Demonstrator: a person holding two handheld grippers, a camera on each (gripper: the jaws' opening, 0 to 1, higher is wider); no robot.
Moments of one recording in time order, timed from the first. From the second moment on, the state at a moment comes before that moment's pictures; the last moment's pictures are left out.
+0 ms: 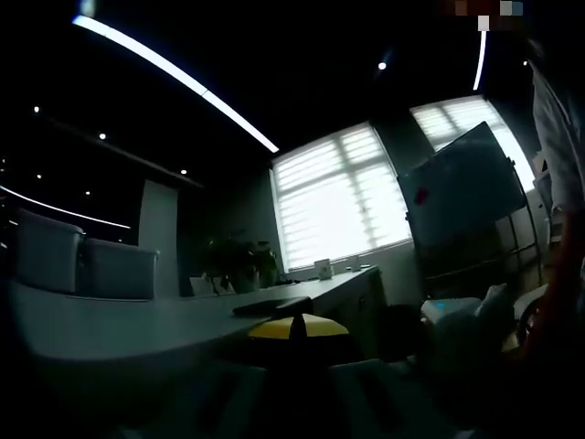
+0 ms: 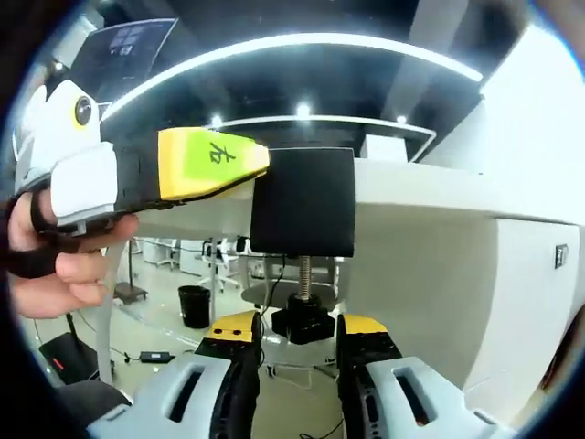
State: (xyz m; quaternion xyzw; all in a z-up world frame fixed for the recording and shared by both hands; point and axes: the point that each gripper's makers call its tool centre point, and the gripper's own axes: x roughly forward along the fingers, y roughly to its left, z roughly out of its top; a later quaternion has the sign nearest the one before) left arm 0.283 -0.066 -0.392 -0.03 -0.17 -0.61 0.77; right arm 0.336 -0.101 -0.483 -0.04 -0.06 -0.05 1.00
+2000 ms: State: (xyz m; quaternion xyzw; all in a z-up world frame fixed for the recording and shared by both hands) left arm 0.288 -0.066 -0.394 -0.03 -0.17 -0.61 0.77; right arm 0.333 -0.106 -0.481 -0.01 -0.05 -0.09 0.99
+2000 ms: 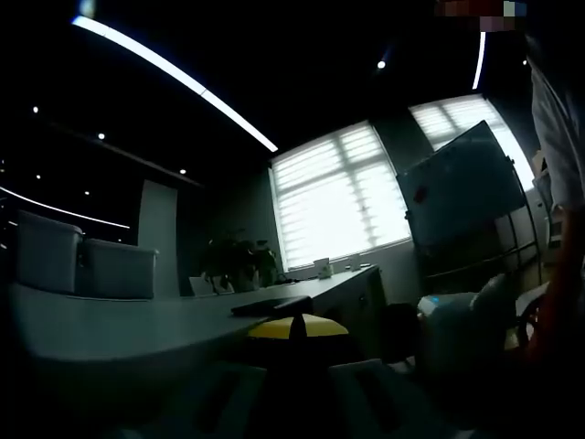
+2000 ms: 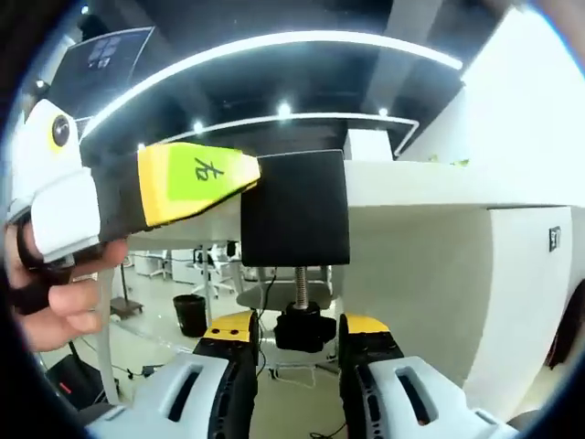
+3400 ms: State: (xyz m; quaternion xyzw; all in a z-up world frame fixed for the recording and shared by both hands) left arm 0.283 -0.070 -0.393 -0.03 -0.17 -0.61 0.77; right arm 0.296 -0.125 -0.488 -0.05 -0.06 -0.06 1.00
